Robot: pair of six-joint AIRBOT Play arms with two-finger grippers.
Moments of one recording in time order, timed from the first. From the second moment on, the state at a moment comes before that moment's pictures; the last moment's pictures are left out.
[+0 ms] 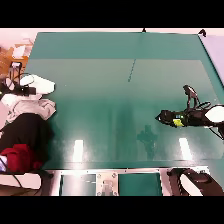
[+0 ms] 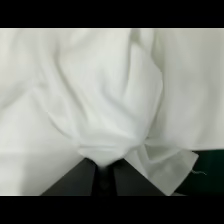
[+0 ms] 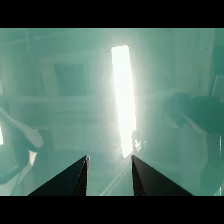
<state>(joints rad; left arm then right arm) 0.29 -1.57 1.22 1.65 -0.64 -1.36 -0.04 -0.80 0.62 -1.14 1.06 1.63</state>
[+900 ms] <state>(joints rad) -0.51 -1.53 1.66 1.05 -1.15 -1.39 -0.26 -0.81 0.77 -1.14 1.09 1.61</state>
